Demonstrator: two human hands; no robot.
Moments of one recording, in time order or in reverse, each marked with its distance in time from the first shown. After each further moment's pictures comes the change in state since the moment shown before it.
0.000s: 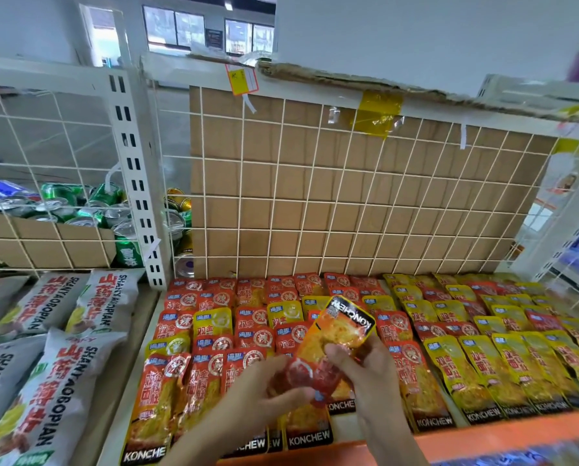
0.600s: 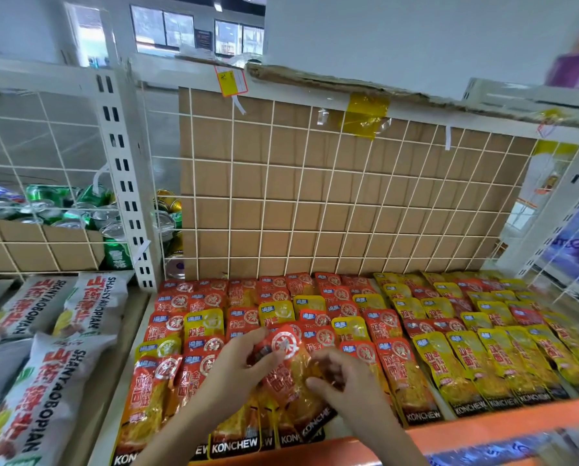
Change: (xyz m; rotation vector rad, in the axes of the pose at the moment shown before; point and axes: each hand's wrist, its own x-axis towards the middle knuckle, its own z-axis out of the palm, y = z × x) left_hand 0.011 -0.007 -0.017 0.004 0.221 0.008; right_hand -0.005 0.008 -0.013 -0.626 -0.317 -0.057
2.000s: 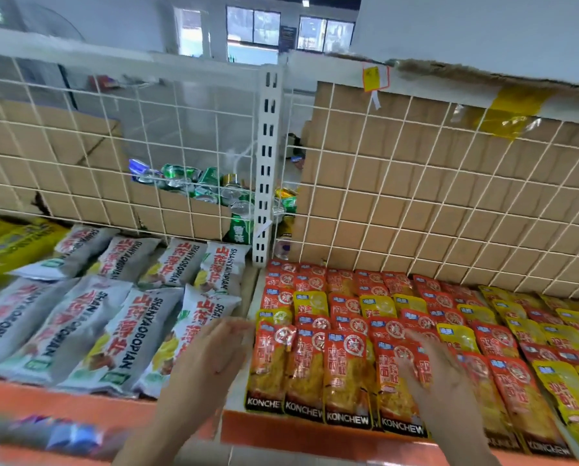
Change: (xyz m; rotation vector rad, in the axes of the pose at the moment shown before) left_hand -0.104 -0.072 -0.123 0.398 0.481 0.155; right_hand 0.000 -0.022 0.051 -0.474 0.308 -0.060
